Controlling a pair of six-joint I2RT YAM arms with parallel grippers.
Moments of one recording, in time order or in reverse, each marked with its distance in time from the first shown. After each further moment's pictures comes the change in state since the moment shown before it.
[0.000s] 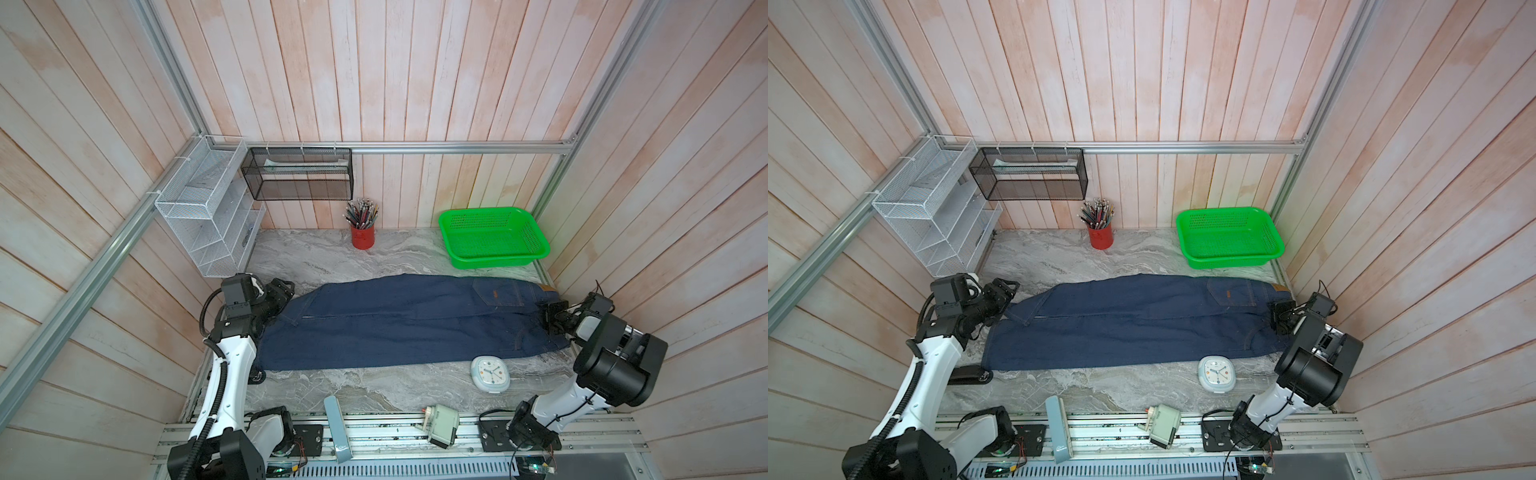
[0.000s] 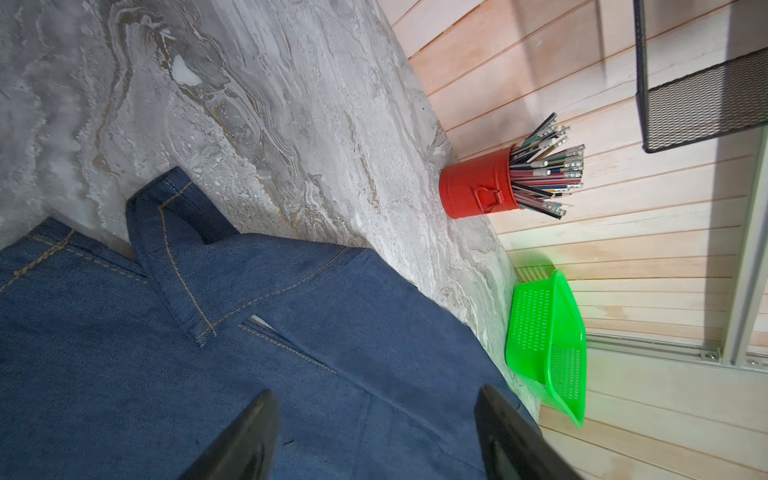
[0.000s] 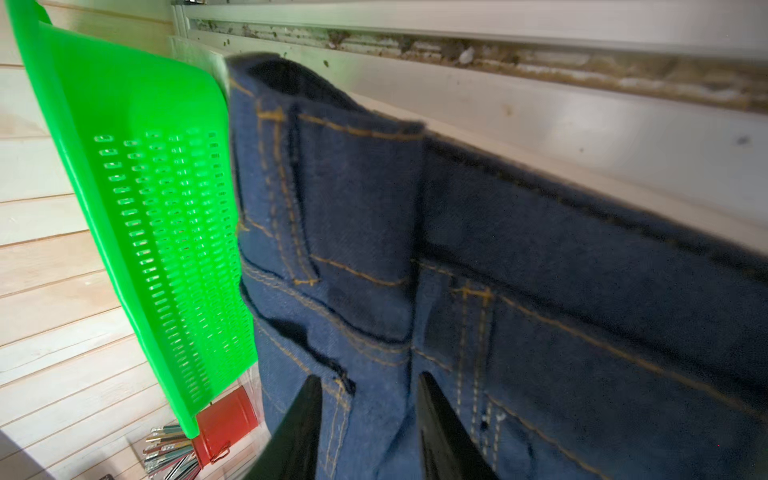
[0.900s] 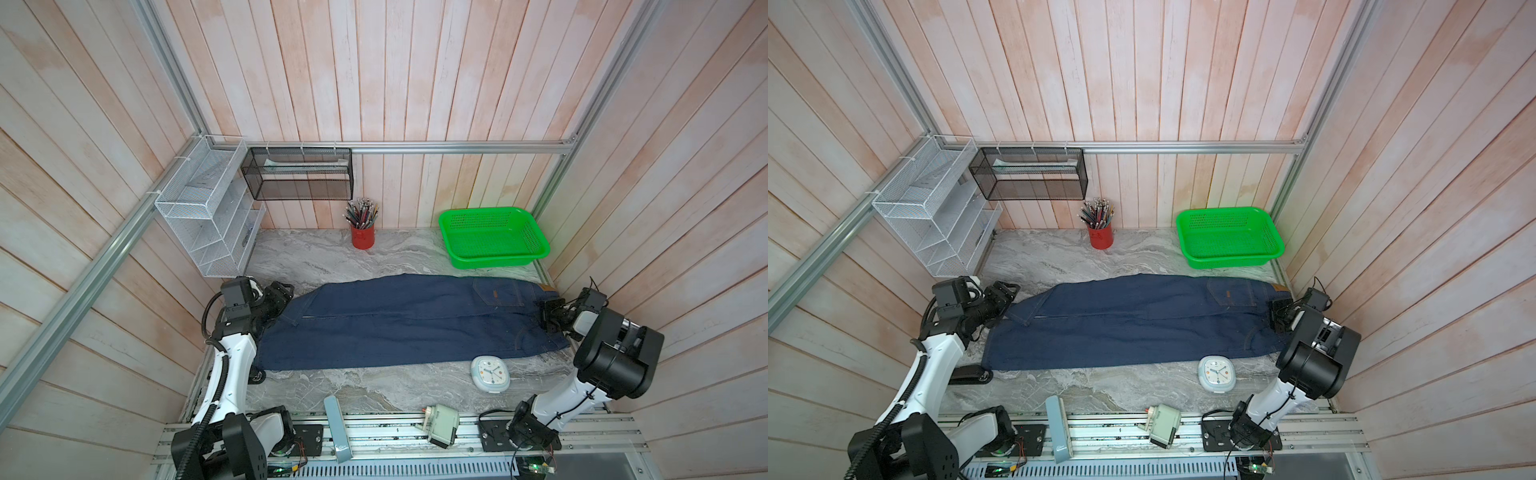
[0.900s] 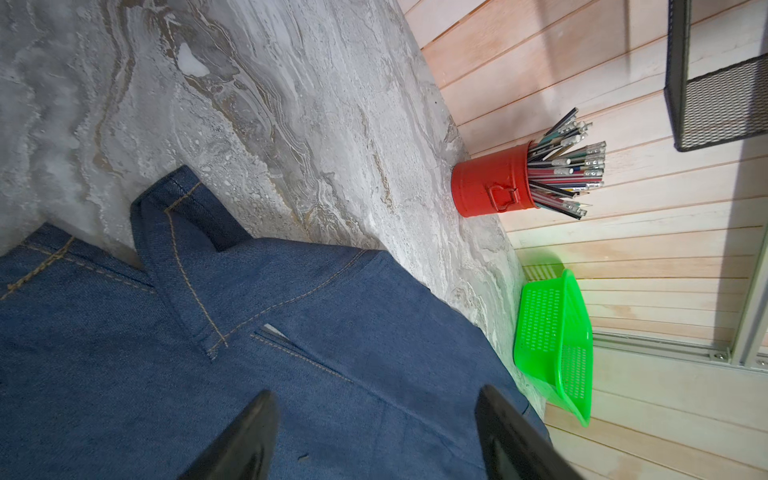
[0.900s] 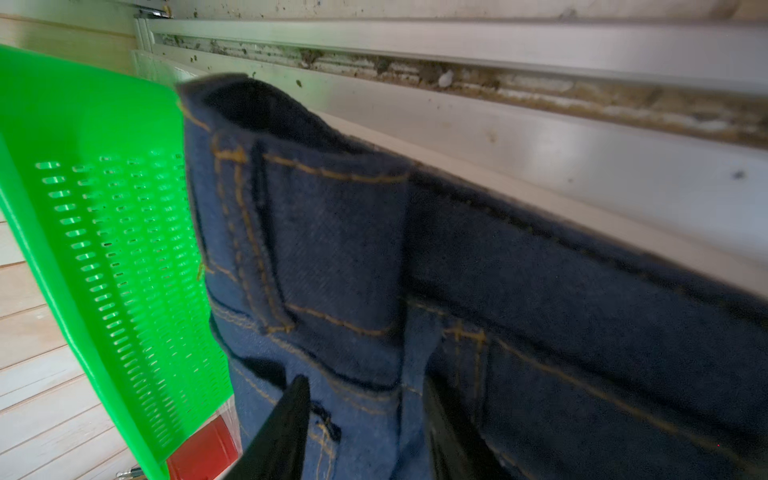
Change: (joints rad) left arm 0.037 0.044 -0.044 0.069 0.044 0.028; right arm 0.038 0.067 0.048 -0.005 0.098 0.020
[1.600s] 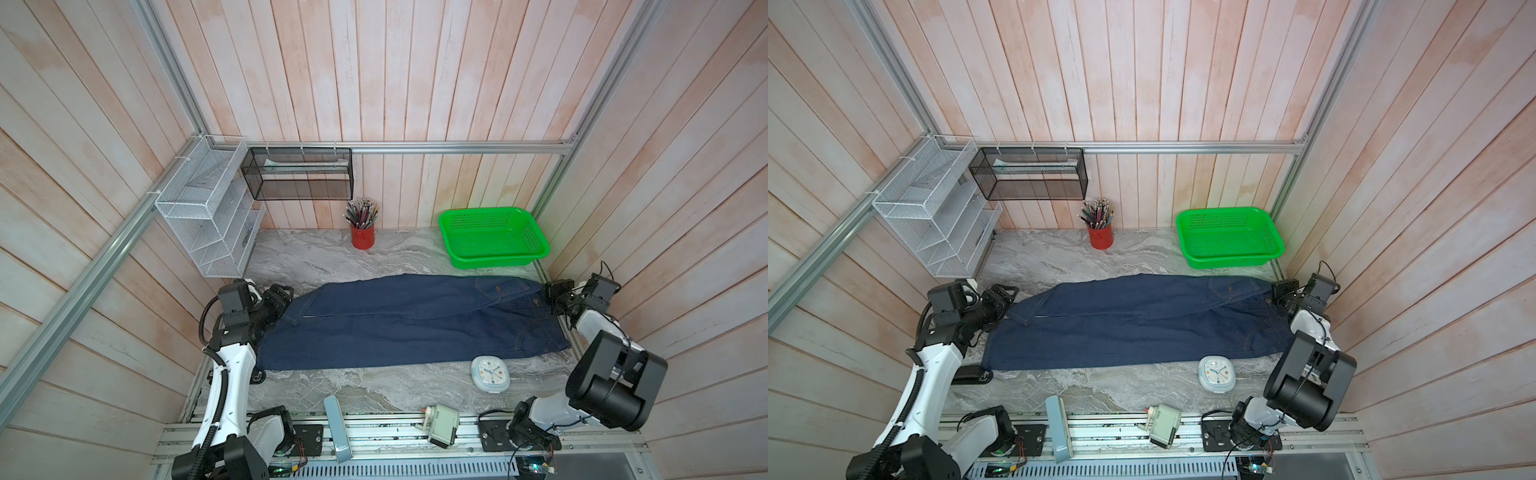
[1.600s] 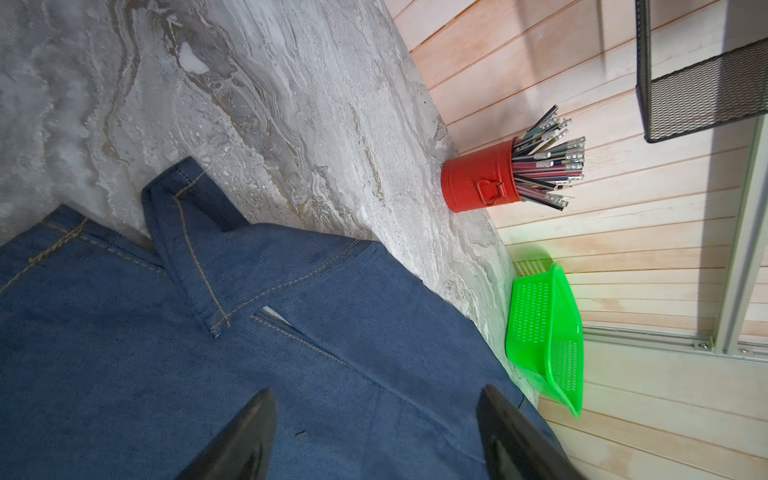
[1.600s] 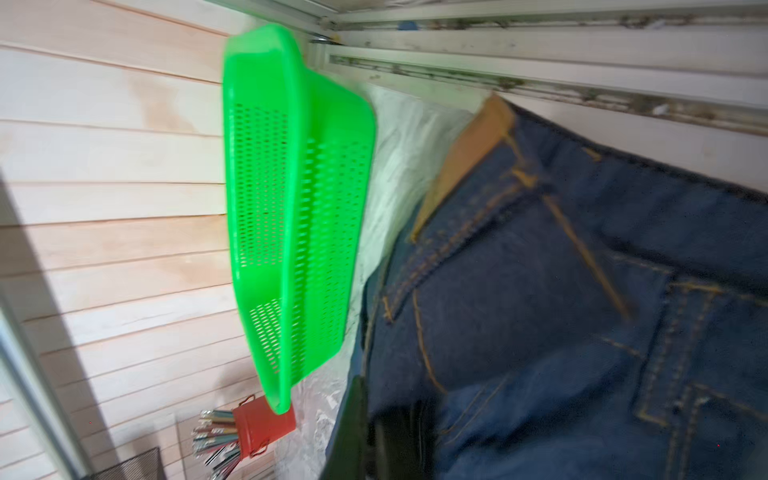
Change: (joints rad) left arm 0.003 -0.106 -0.043 -0.051 0.013 -0.011; right arm 0.036 -0.297 0.016 -0.012 -0.044 0.082
